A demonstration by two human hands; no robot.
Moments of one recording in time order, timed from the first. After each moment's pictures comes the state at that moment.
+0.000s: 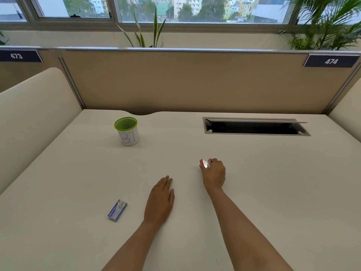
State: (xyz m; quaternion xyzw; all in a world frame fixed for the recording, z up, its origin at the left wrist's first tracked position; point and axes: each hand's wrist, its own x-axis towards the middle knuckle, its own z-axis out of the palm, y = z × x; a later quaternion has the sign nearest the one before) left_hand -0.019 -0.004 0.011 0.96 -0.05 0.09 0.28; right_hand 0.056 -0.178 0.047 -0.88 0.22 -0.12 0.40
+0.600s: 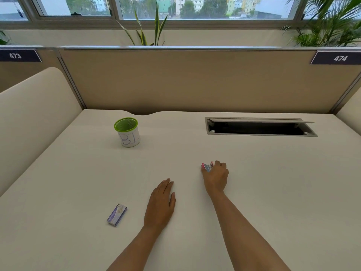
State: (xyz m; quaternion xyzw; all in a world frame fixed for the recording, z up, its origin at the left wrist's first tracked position) left_hand -0.016 -0.002 0.006 0.96 -0.05 0.08 0.26; right_hand 0.063 -0.178 0.039 -0.90 0.23 -0.09 0.36
